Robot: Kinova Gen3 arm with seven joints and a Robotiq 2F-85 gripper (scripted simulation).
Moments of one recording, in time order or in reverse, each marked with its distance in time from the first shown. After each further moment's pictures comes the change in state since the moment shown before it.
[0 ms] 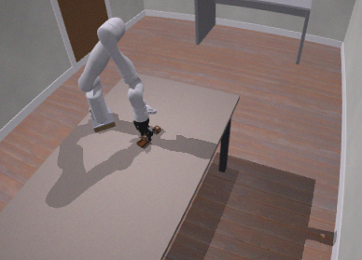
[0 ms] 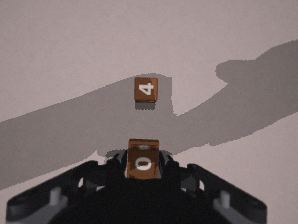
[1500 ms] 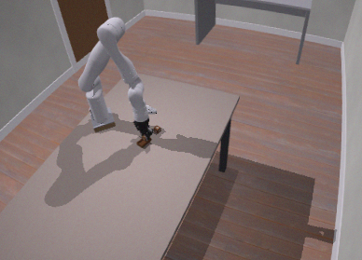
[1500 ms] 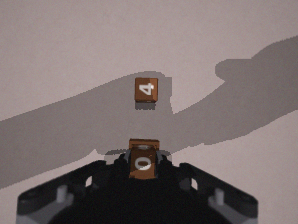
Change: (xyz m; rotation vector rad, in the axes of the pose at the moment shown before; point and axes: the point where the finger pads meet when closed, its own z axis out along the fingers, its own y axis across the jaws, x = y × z) arm 0.000 0.000 -0.001 0.001 0.000 -0.001
